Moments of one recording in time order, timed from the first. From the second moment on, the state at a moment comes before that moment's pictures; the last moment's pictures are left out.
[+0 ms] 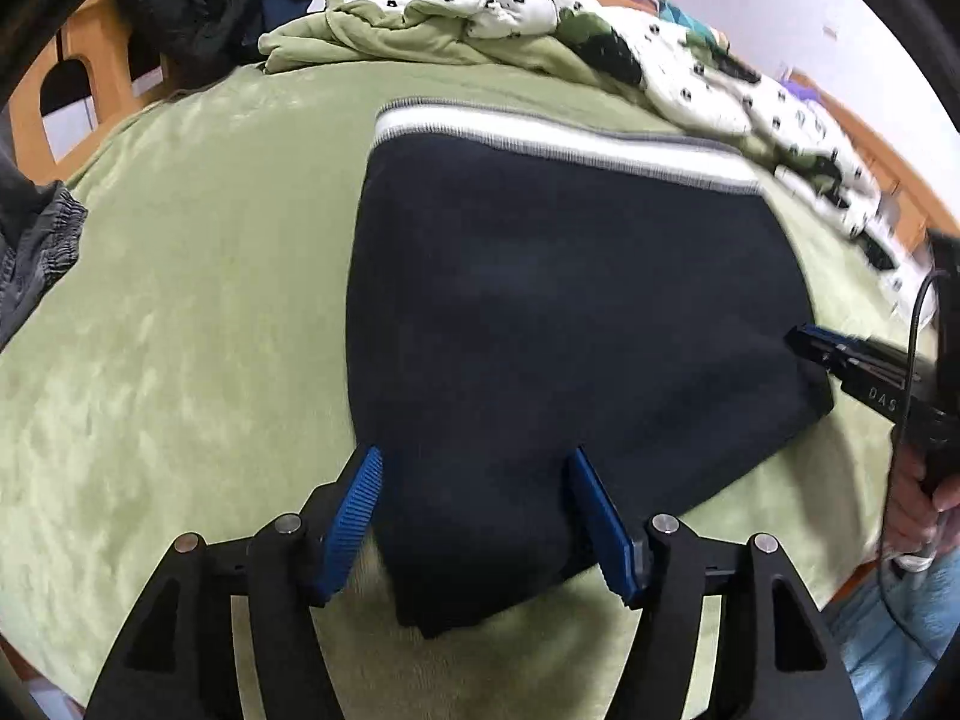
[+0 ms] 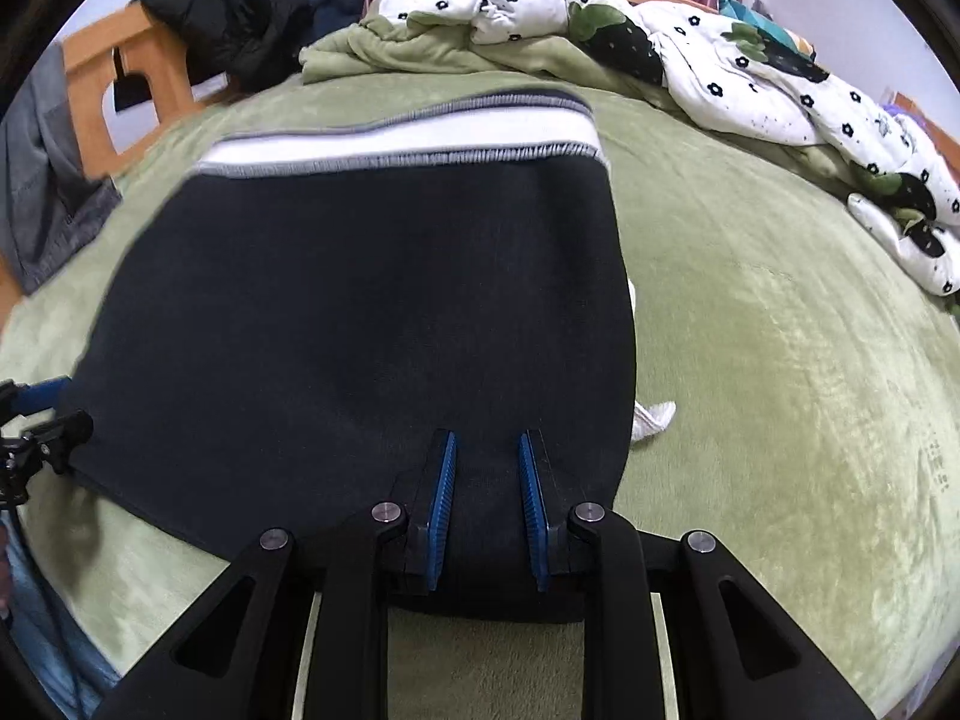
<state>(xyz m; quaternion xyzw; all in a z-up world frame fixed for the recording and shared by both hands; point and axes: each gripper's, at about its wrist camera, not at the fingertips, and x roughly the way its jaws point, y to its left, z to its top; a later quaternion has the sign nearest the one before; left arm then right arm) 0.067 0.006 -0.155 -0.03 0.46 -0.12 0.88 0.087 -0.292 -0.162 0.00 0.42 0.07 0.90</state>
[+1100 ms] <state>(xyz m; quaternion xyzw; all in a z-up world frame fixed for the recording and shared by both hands) 0.245 -0.031 -0.156 0.00 0.44 -0.07 0.89 0.243 -0.298 -0.167 0.01 0.37 0.03 0.93</state>
